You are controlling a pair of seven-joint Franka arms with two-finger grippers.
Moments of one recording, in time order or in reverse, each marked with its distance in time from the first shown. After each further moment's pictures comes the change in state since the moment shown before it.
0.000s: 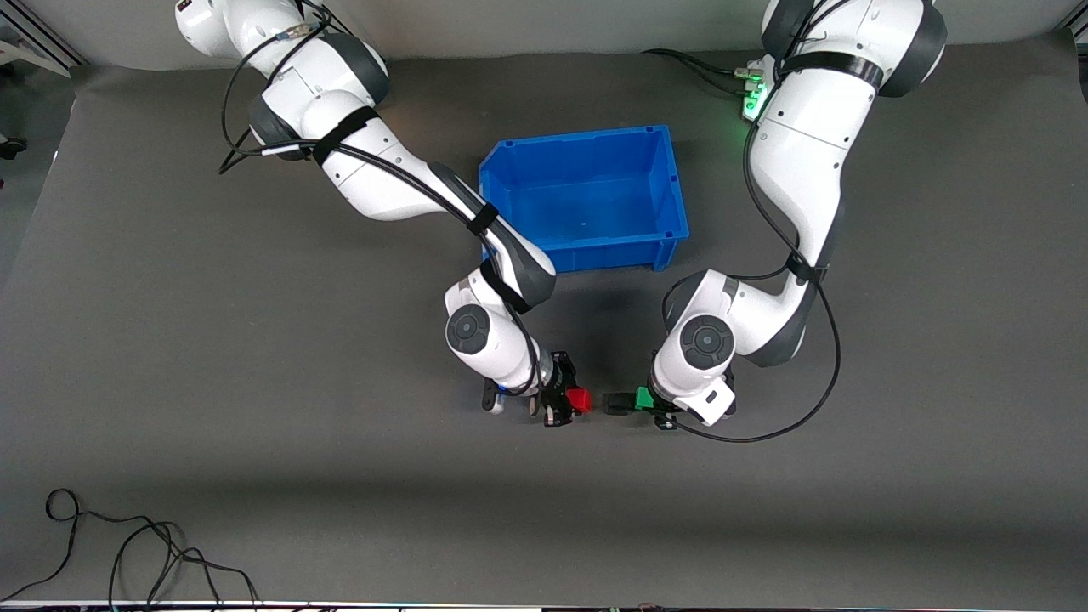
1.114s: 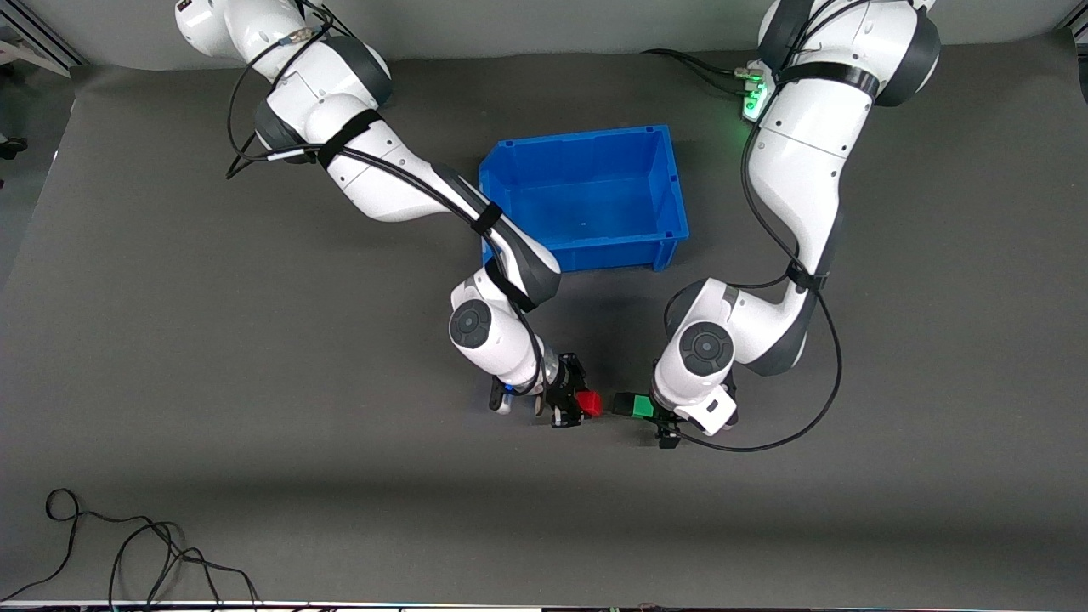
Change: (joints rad) left arm 0.007 0.038 0.017 0.065 0.036 0.003 0.007; right arm 0.000 0.022 0.028 0.023 0.000 0.066 0.000
